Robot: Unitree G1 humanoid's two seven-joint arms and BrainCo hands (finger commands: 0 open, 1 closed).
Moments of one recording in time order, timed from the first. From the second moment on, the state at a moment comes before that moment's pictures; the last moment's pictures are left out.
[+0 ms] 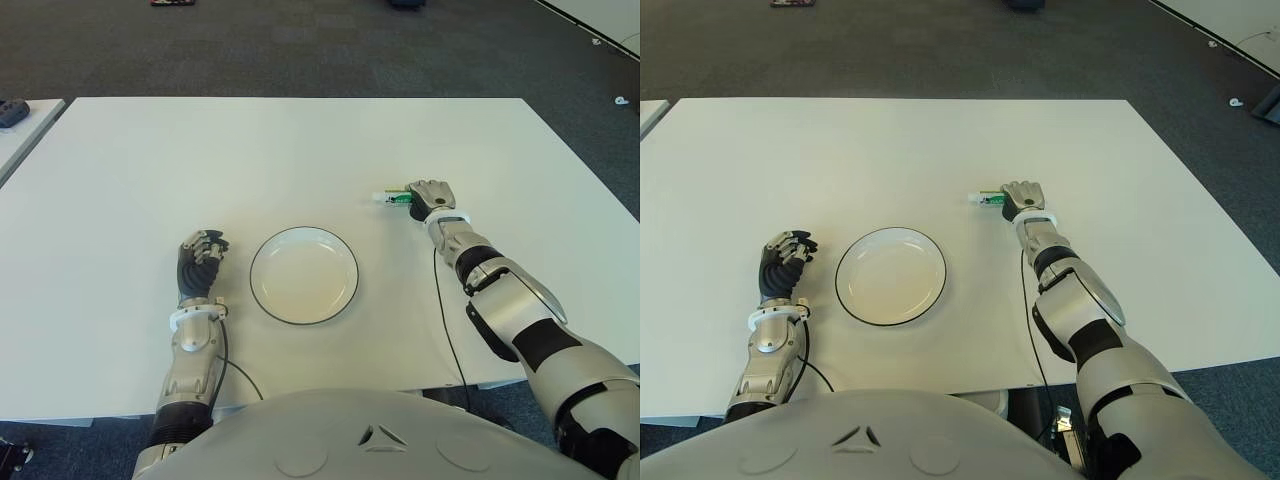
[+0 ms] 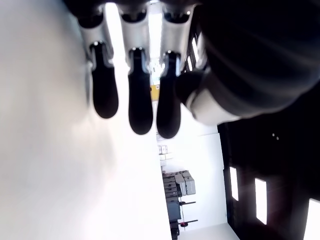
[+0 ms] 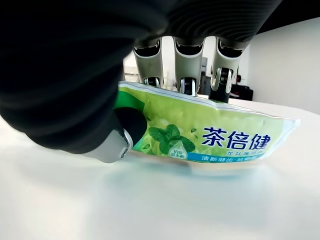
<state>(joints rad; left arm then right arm) 0.26 0.03 0.10 0.24 0.10 -0.27 0.25 -0.78 -0.31 0.65 1.37 -0.82 -0.08 -0.39</state>
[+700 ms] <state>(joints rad) 0.26 0.03 0.11 0.23 0.09 -0.28 0.24 -0.77 -0.31 0.63 1.37 -0.81 -0.10 -0.43</state>
